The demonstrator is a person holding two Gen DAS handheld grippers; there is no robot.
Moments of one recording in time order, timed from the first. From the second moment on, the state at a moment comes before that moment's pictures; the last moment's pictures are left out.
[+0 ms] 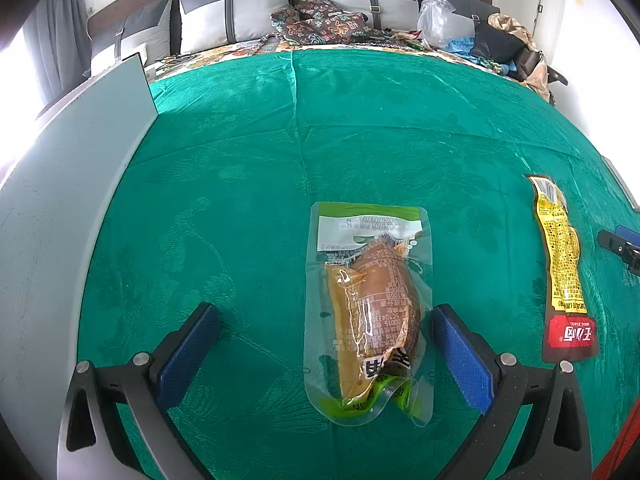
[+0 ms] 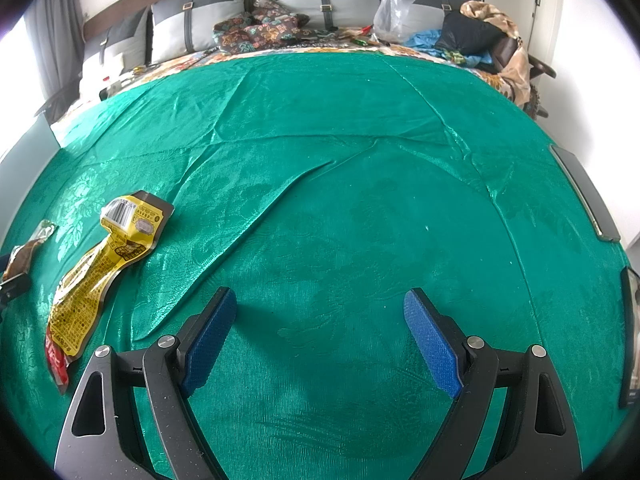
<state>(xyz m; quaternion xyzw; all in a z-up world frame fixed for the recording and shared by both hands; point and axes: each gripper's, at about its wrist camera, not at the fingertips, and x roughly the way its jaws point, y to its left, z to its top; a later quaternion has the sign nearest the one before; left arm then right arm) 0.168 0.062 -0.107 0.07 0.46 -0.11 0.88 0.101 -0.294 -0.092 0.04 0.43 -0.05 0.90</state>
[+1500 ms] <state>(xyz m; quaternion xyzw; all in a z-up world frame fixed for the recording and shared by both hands) 0.184 0.056 -0.101 0.08 0.51 -0.11 0.85 0.104 -0.291 -0.093 0.04 0.44 -0.04 0.90</state>
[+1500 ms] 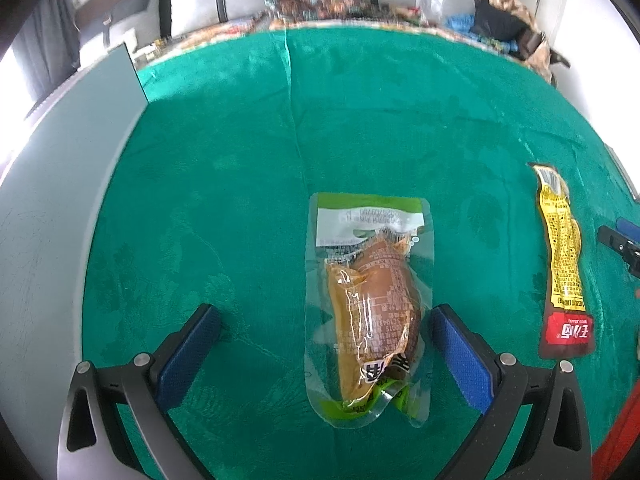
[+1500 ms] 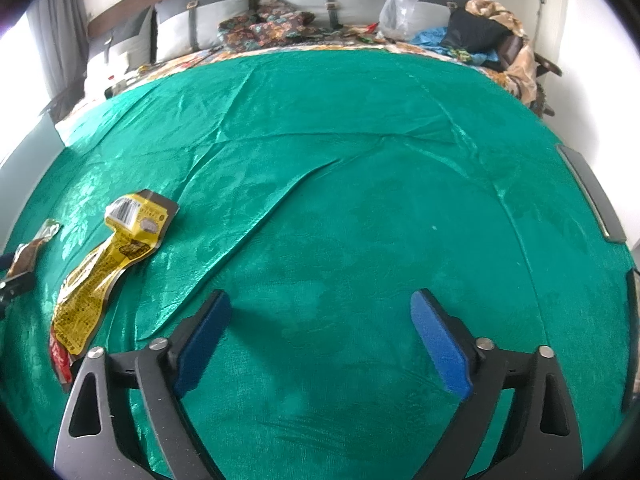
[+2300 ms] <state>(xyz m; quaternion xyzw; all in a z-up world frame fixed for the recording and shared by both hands) 0.101 0.109 -0.060 -0.09 0.46 -0.14 0.87 0.116 -0.200 -0.062 0.22 0.54 0.06 0.81</state>
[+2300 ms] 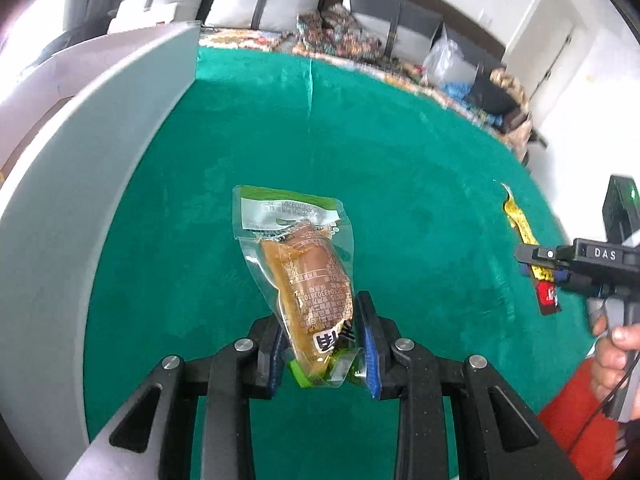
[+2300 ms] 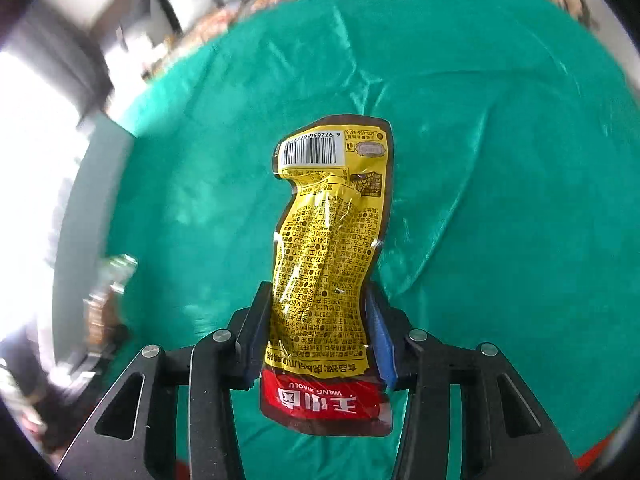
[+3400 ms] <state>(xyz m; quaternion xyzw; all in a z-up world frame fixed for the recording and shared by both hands) 0.019 0.353 0.056 -0.07 0.34 0.19 0.92 0.132 0.150 0.094 0.02 0.40 0.38 0.84</state>
